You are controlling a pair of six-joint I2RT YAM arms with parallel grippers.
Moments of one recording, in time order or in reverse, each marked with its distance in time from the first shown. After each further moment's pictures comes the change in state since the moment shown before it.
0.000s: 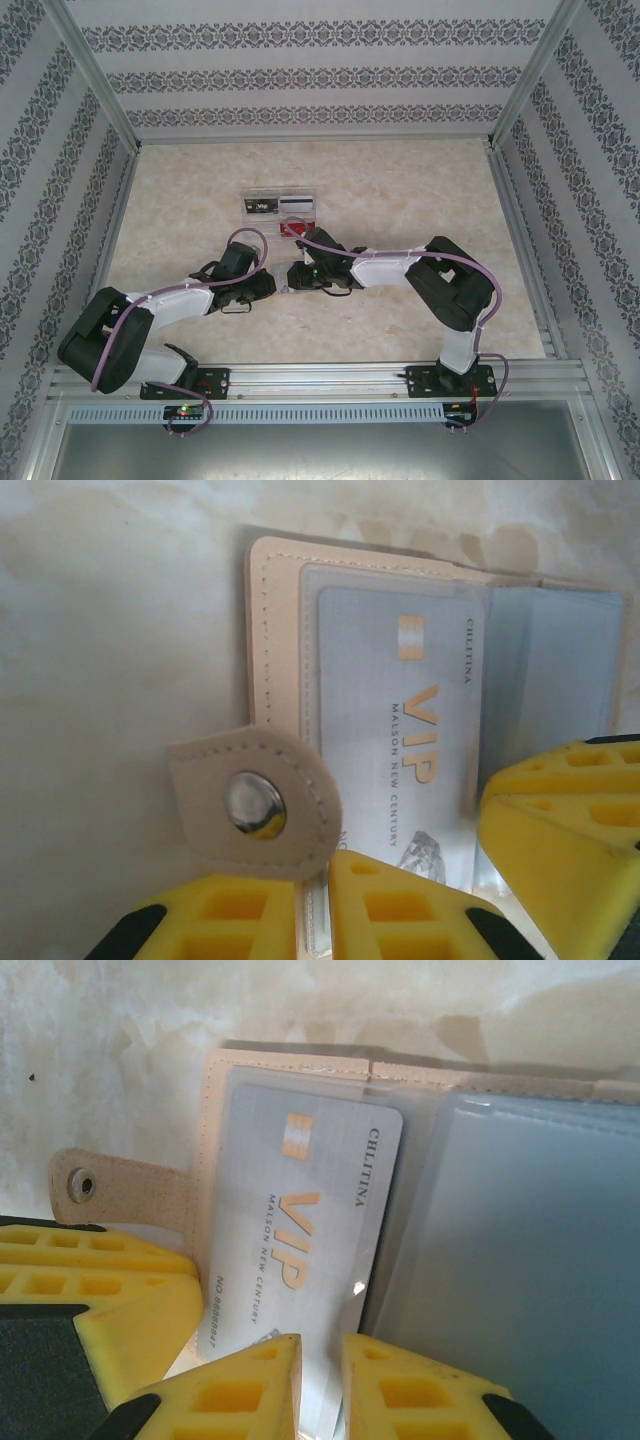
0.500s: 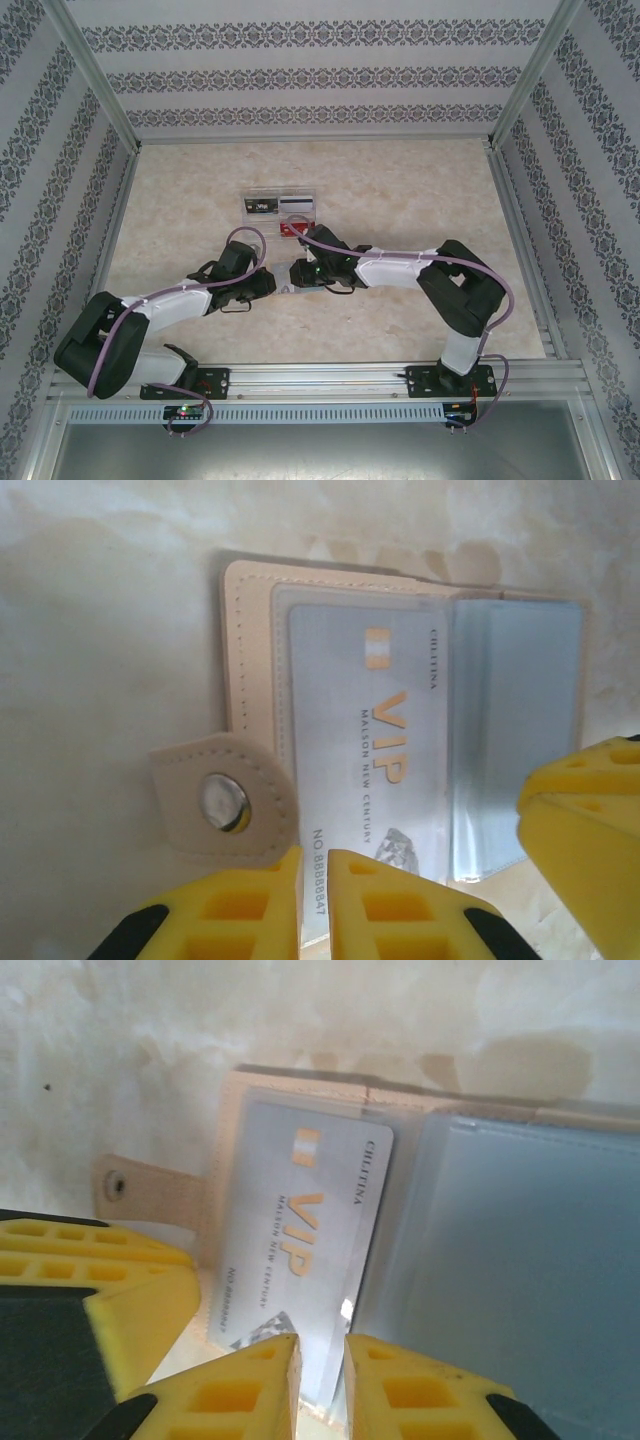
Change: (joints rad) left arm 0.000 -0.033 0.004 -0.007 0.000 0.000; right arm 0.000 -0.075 0.000 -0.065 0.053 -0.038
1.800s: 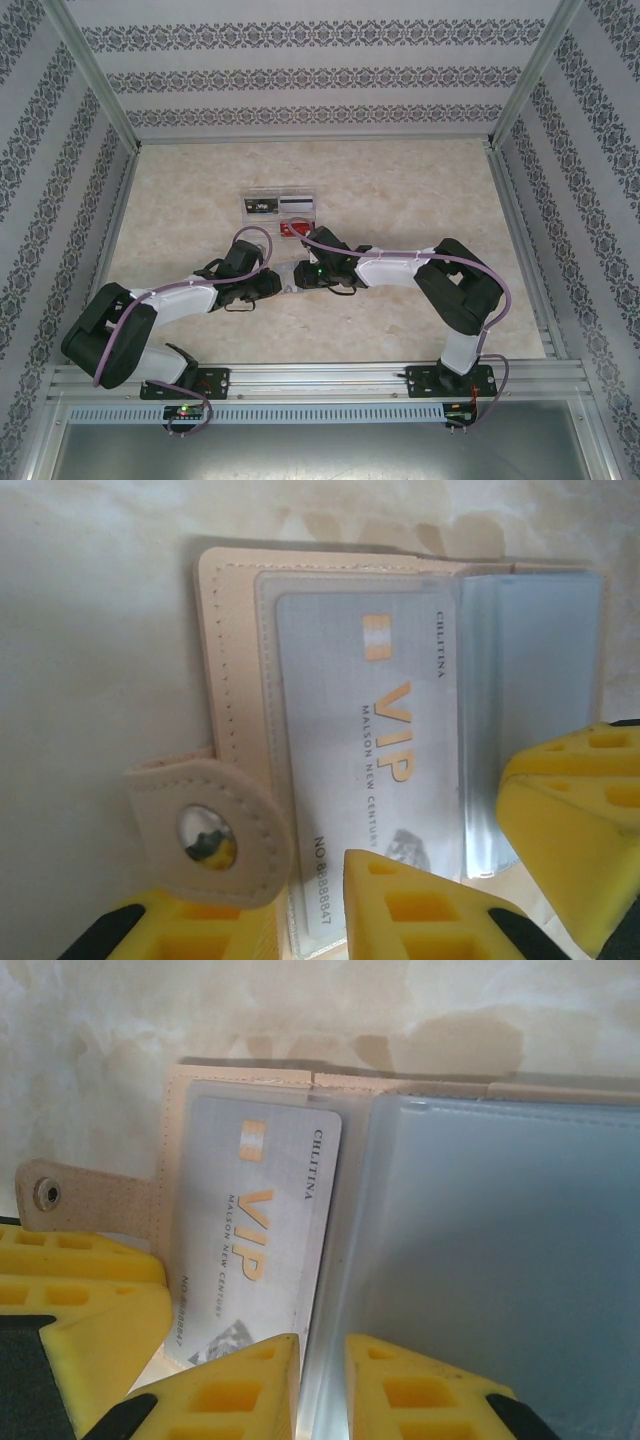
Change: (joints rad) left arm -0.029 0.063 0.032 0.002 0.004 0.001; right arm -0.011 0.027 -0.011 -0.013 0.018 -0.016
